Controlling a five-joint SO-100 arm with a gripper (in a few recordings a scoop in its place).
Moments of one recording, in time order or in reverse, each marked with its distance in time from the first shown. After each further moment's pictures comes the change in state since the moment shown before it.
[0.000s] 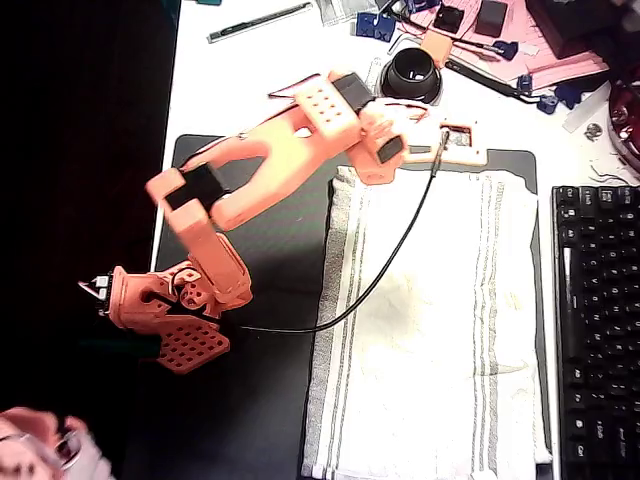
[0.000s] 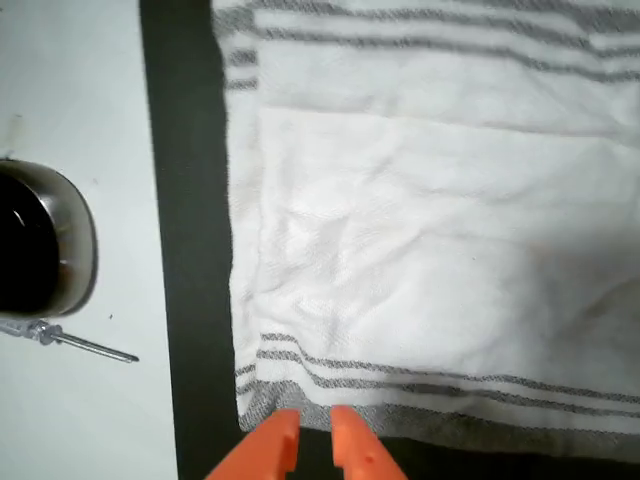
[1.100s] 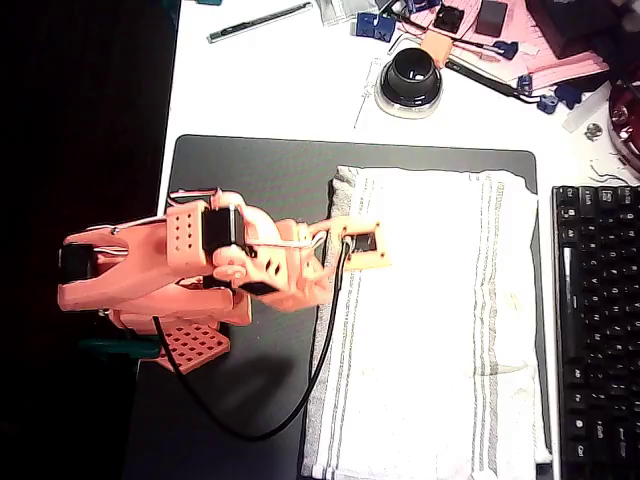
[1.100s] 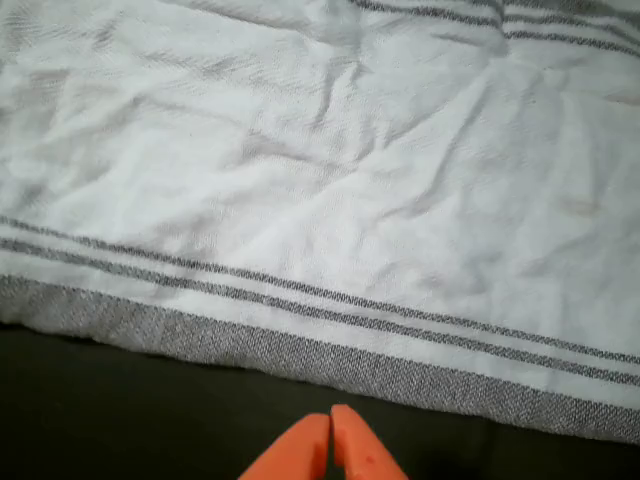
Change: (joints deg) arm 29.2 76.4 62.4 3.3 -35.9
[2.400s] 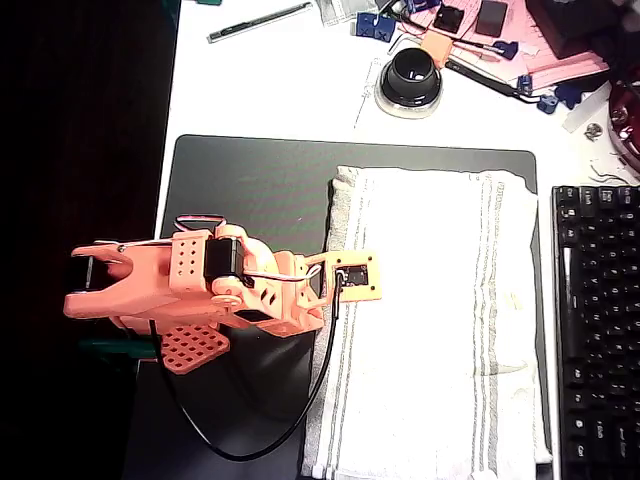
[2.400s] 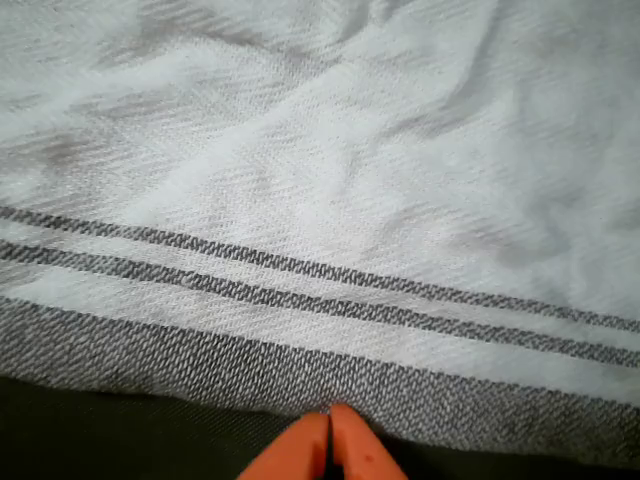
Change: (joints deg) arm 5.8 26.5 30.9 -2.5 -4.8
